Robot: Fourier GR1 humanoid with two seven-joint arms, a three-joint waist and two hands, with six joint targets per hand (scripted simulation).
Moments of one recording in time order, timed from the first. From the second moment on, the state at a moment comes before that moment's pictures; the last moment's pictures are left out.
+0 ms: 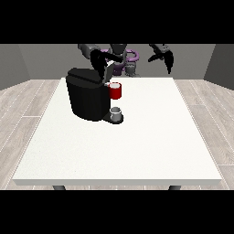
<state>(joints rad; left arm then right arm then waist) -0.27 0.09 0.10 -1.41 -0.11 -0.23 -0.09 -0.84 -0.20 -0.08 -1.01 0.08 -0.04 0.19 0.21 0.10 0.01</state>
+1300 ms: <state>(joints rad) -0.44 0.09 0.06 -1.43 -0.08 -0.29 -0.11 -1.13 -0.28 -0.03 -1.13 0.19 -0.06 0.30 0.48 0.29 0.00</state>
